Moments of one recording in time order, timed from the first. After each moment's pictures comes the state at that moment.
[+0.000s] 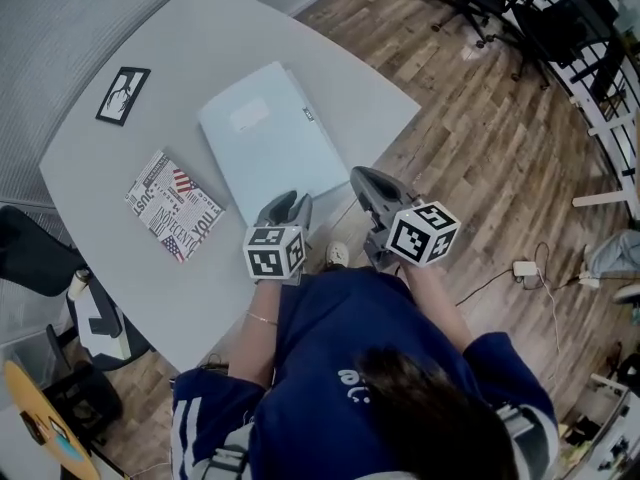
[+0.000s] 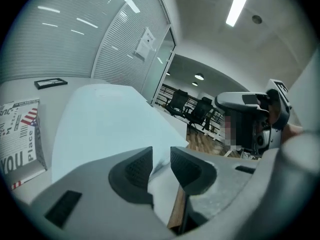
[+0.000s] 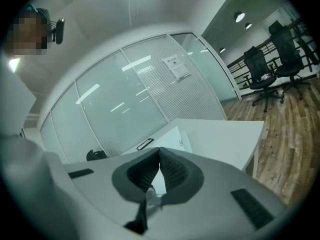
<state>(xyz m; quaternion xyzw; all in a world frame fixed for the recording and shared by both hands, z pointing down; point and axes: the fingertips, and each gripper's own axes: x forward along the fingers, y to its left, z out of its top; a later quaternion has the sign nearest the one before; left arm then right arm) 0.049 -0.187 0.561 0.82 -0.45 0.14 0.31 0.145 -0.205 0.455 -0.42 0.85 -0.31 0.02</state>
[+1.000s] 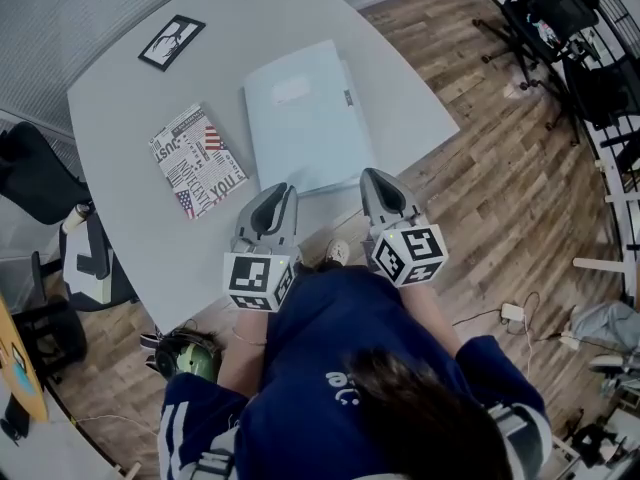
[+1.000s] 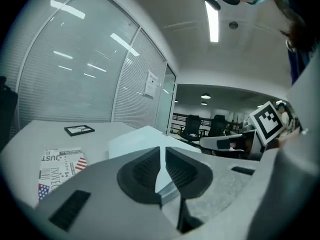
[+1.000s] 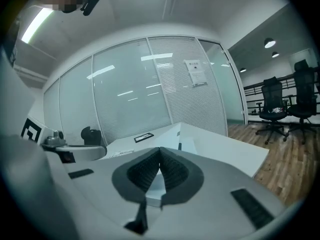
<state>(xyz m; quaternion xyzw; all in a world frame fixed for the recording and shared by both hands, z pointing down) -0.029 -0.146 0.443 0.80 -0.58 0.05 0.14 0.099 -0.195 0.451 -0.43 0.88 -0.17 -0.06</state>
